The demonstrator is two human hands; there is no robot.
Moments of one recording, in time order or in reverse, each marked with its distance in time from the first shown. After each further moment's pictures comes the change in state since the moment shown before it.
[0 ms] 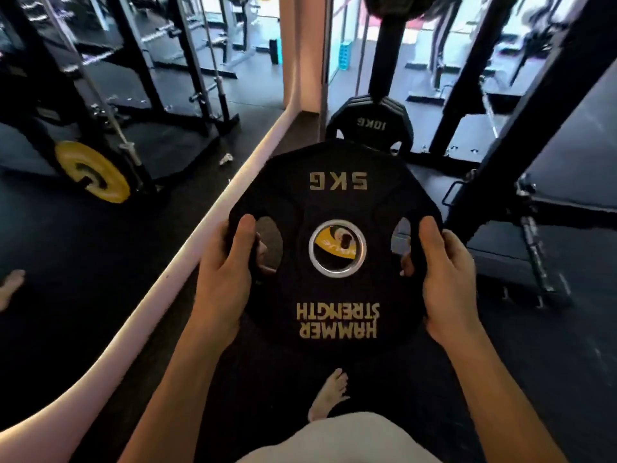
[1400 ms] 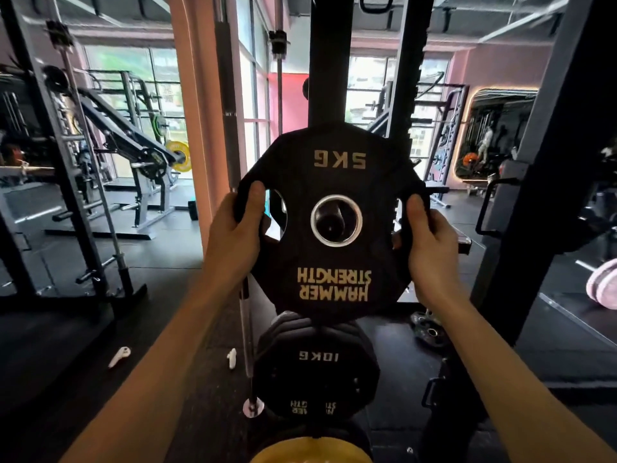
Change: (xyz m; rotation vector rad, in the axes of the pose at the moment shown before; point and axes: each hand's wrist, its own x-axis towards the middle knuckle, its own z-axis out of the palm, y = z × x) left_hand 0.511 0.198 0.339 -0.050 -0.324 0.615; right_hand 0.545 -0.165 0.080 0.010 0.269 -0.485
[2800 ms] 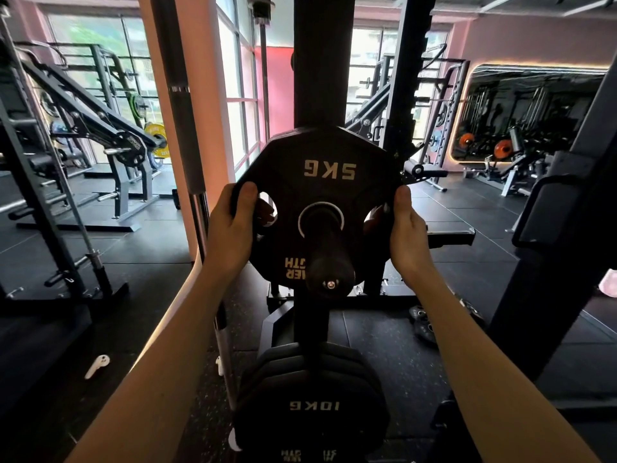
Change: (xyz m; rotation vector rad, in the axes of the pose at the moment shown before) left_hand 0.141 -0.115 0.069 0.091 -0.019 0.083; right_hand 0.161 0.114 0.044 -0.212 -0.109 0.045
